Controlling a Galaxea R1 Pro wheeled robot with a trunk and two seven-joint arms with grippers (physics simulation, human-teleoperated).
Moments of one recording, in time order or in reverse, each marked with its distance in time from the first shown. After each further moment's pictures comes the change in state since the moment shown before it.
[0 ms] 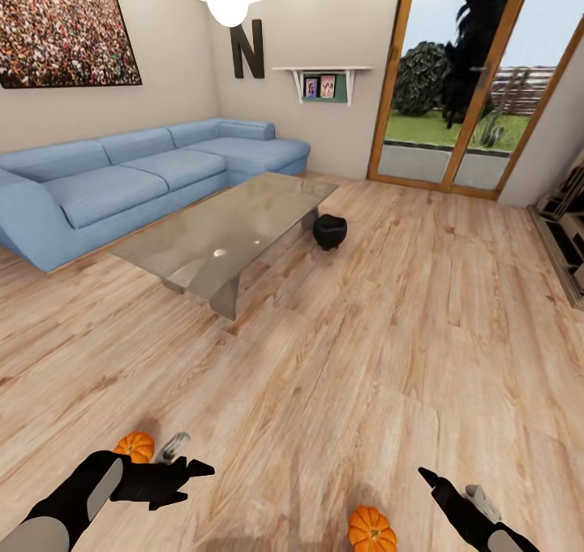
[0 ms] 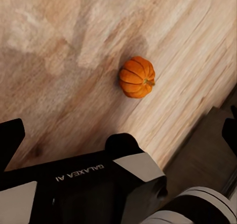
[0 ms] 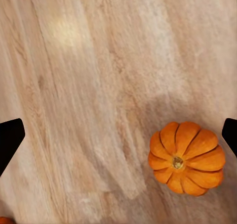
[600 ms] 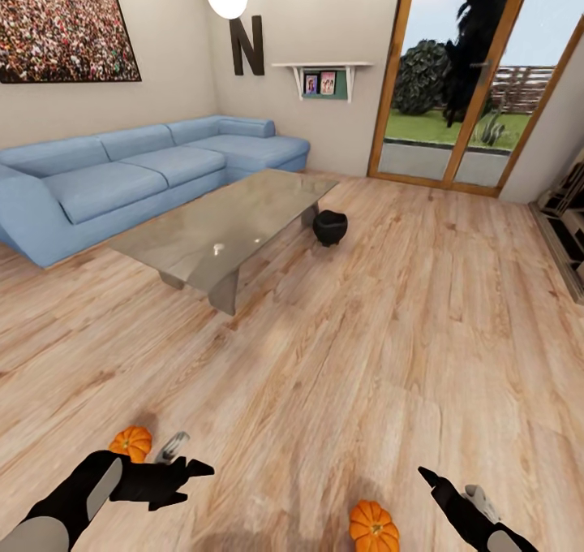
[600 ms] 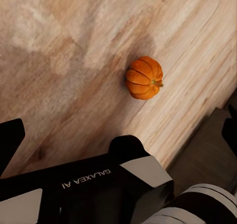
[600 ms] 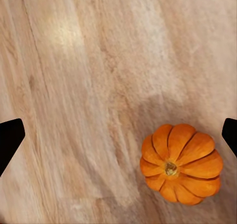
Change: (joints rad) left arm -0.001 0.000 0.007 0.000 0.000 0.016 -0.001; right arm 0.001 0.003 -0.004 0.000 -0.003 -0.010 0.002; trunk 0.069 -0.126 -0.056
